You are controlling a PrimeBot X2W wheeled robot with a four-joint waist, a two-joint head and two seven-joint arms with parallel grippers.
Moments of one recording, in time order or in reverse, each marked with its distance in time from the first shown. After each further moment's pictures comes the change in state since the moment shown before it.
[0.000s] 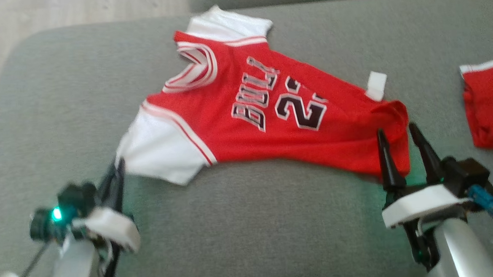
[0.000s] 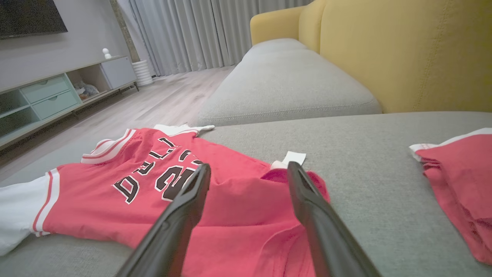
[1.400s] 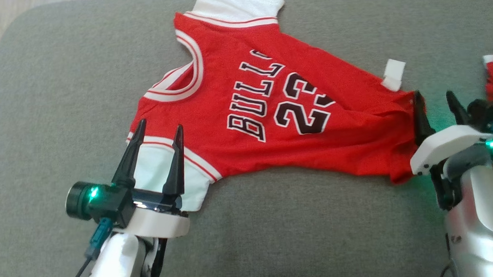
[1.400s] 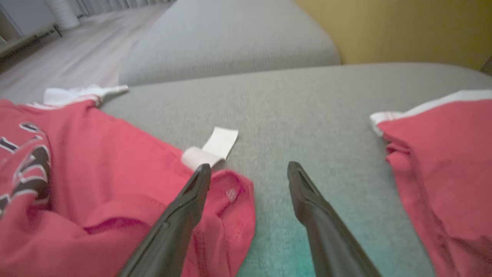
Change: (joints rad) left arm 0.182 -0.072 -0.065 -0.588 0.035 0.147 -0.010; right arm -0.261 0.000 -0.233 0.225 -0.132 0.000 0.192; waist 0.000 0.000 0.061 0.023
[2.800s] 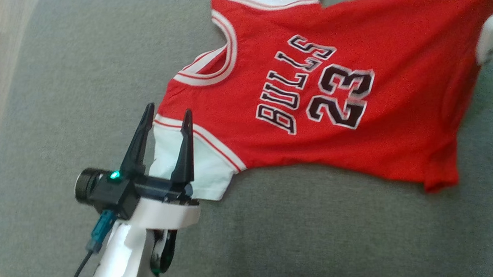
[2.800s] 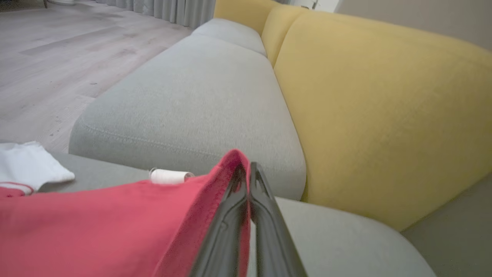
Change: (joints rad) left arm -0.020 -0.077 0.040 -0.035 0.012 -0.063 -0.005; right arm -0.454 -0.151 -0.110 0.184 -0.397 0.000 0.070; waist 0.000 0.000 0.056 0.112
